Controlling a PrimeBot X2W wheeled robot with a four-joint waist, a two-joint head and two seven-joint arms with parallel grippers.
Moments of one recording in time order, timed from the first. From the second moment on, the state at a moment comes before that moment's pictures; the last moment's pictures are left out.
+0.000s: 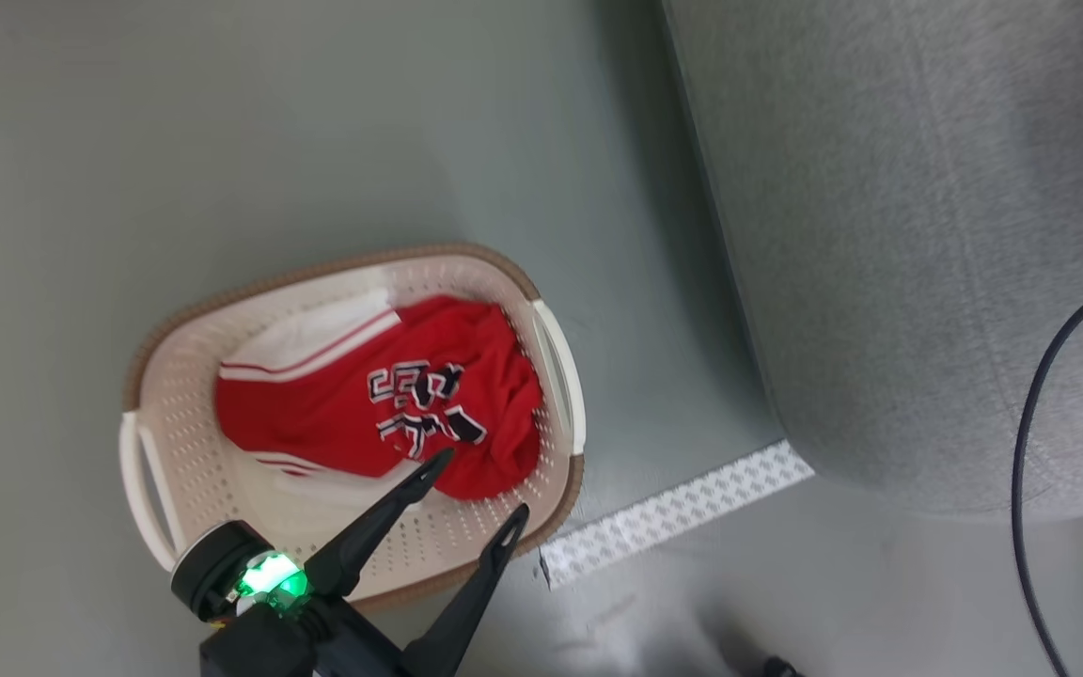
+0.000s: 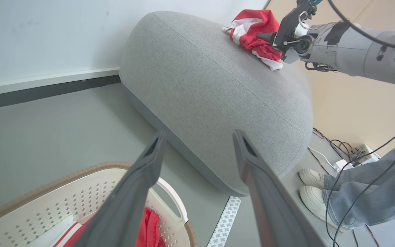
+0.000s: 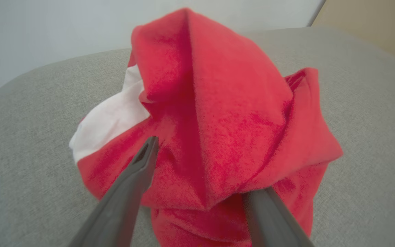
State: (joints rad) left arm -0.31 0.50 -0.70 -0.39 -0.38 0.09 -0.24; right arm -1.07 -0.35 -0.29 0.71 0.02 0.13 -0.03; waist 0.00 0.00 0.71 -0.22
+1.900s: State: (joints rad) left arm 0.03 0.22 -0.15 0.06 -0.37 0.08 -0.26; right arm 0.12 -0.05 0.04 0.06 0.14 0.13 -0.12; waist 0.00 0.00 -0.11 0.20
